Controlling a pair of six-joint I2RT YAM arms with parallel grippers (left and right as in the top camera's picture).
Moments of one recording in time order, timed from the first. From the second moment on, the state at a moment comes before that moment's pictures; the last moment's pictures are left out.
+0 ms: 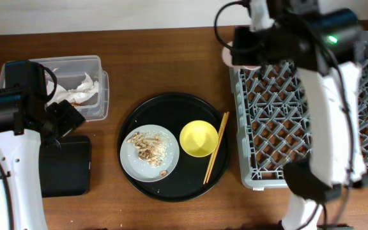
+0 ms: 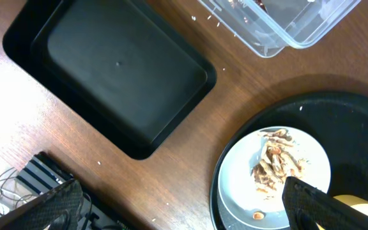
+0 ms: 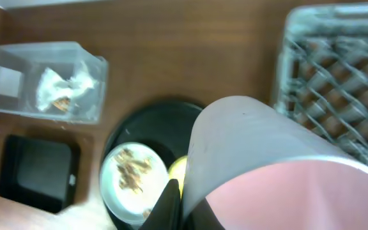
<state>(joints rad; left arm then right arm) 0.15 1.44 1.66 -1.57 -0.16 -0.59 0.30 1.96 2.71 -1.69 -0.17 0.31</state>
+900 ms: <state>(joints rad) 0.15 1.44 1.66 -1.57 -0.16 -0.59 -0.52 1.85 1.36 -1.30 -1.38 -0.49</state>
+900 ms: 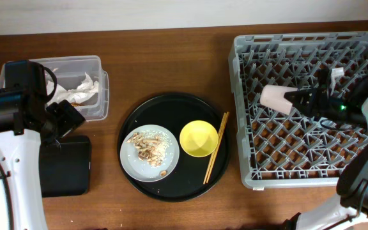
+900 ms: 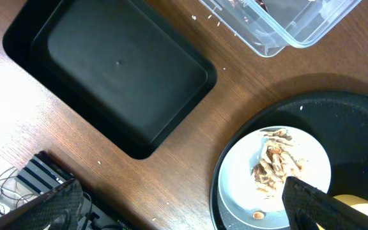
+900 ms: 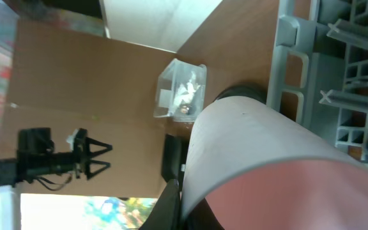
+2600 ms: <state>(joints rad) 0.15 1.44 1.66 -1.57 -0.16 -0.59 -0.14 1.67 1.36 -1.02 -0.31 0.24</state>
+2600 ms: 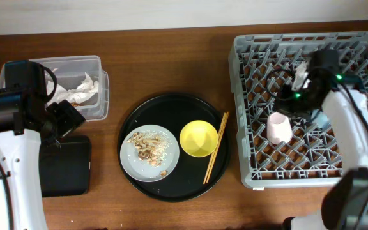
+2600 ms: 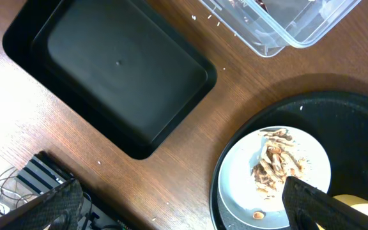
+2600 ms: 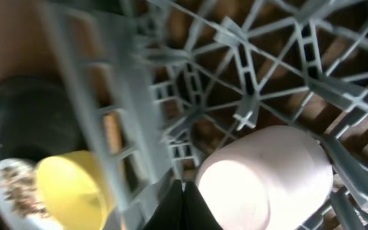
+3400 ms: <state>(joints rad) 0.15 1.44 1.66 -1.57 -0.16 -0.59 -0.14 1.71 1.41 -1.28 0.05 0.37</state>
